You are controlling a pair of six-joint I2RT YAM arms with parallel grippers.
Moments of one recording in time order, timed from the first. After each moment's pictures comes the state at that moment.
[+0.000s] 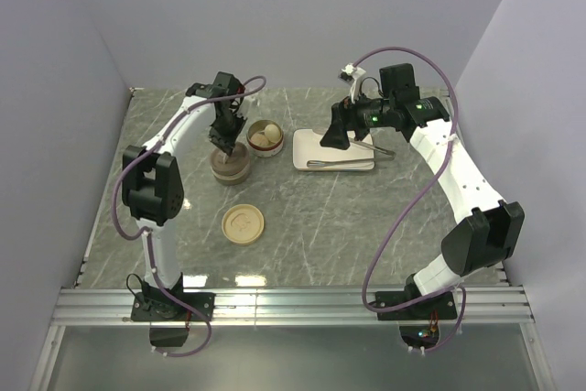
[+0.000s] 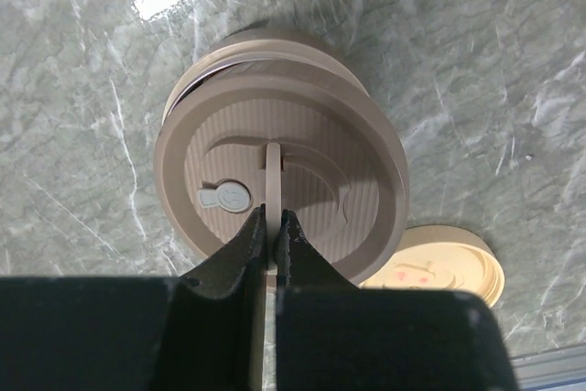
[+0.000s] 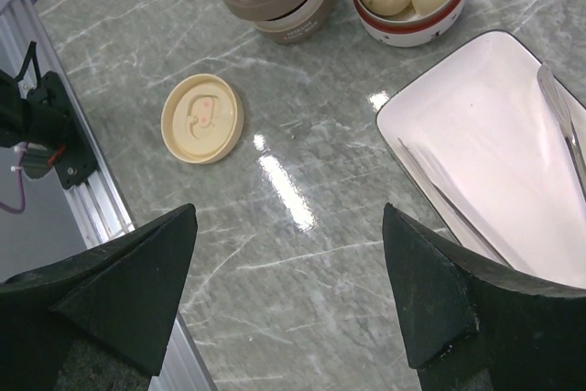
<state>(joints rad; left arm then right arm) -0.30 2.00 1.82 -1.06 0.03 0.13 0.29 1.55 1.58 -0.77 -0.73 -0.16</state>
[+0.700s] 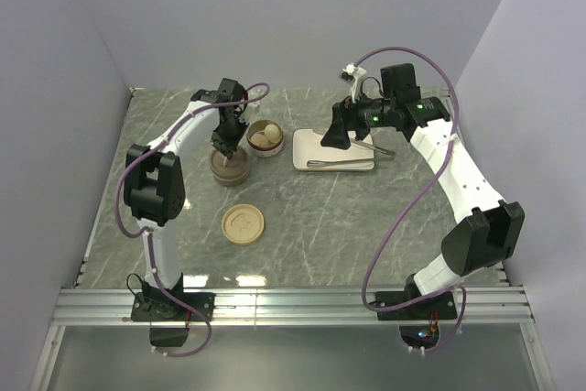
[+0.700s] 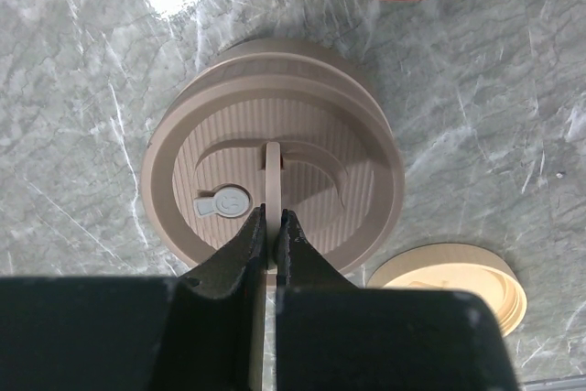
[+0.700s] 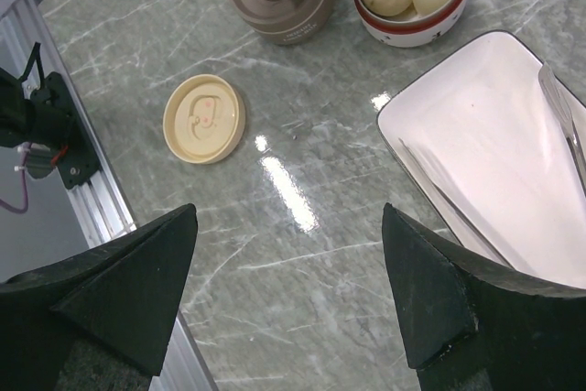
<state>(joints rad) -0.31 2.01 1.75 -0.99 -0.02 0.13 0.28 1.55 1.58 -0.77 -0.75 -0.16</state>
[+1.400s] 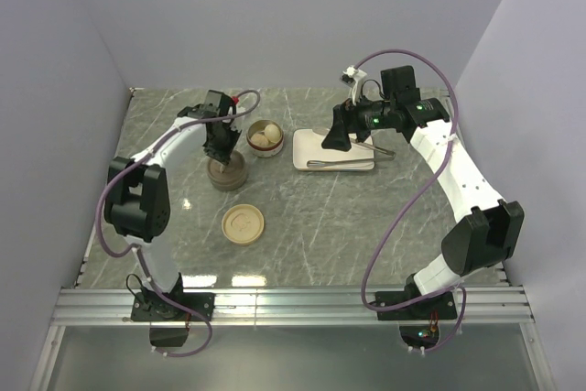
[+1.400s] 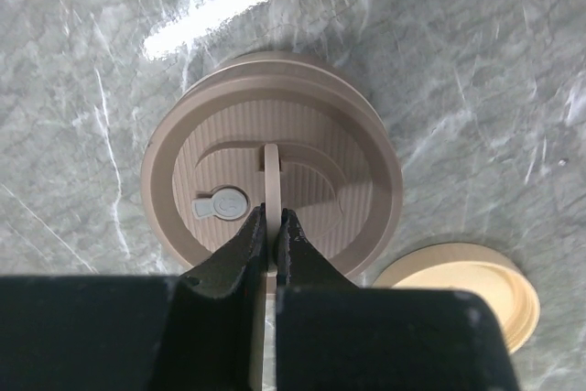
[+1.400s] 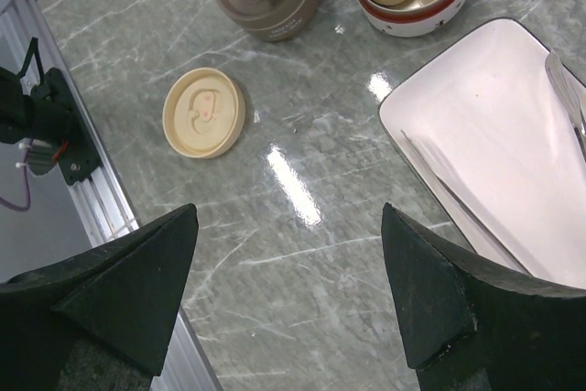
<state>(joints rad) -0.28 1.84 1.46 -0.78 0.04 0.14 0.27 1.55 1.56 -0.77 -0.75 -0.17</state>
